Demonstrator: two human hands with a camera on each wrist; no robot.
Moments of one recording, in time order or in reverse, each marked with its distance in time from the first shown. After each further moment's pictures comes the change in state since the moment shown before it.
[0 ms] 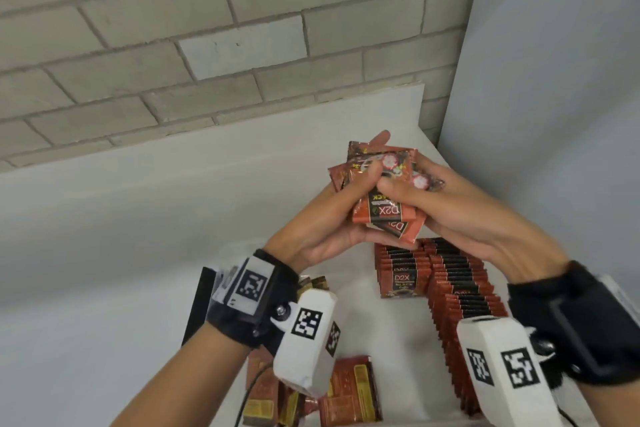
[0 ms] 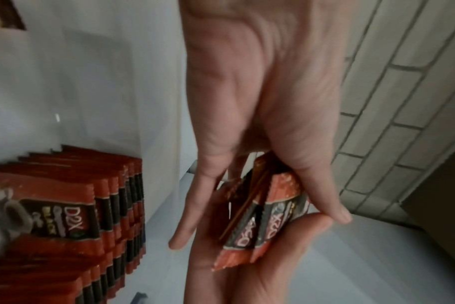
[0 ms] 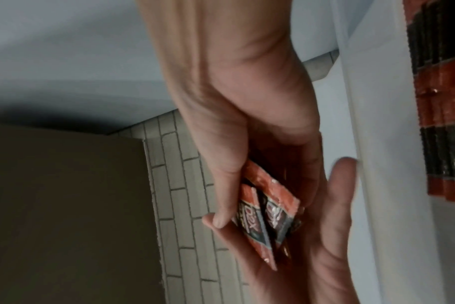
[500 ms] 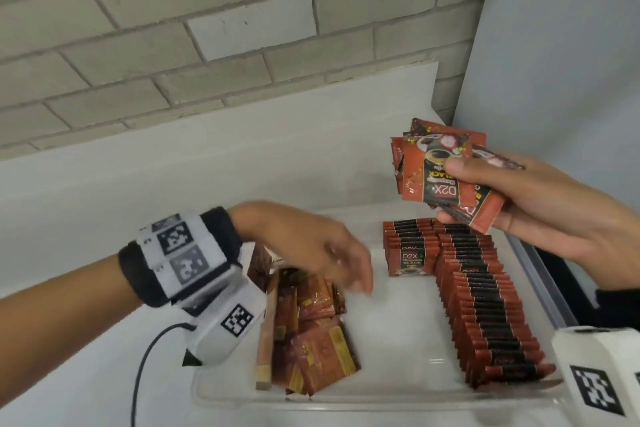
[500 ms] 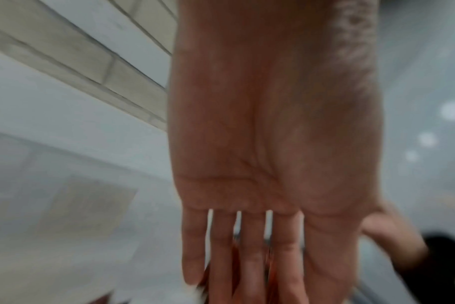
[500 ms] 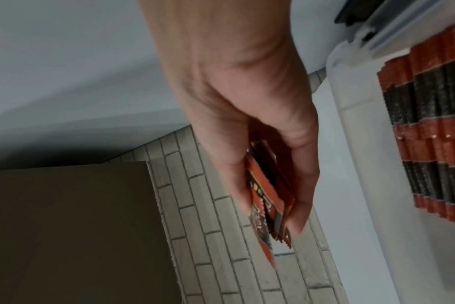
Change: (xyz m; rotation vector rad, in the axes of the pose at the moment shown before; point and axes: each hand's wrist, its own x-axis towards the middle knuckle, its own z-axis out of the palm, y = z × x) left_hand -0.040 0.031 -0.017 1.321 -0.636 -0.628; right_hand -0.035 -0.008 -0.036 0.144 0.000 0.132
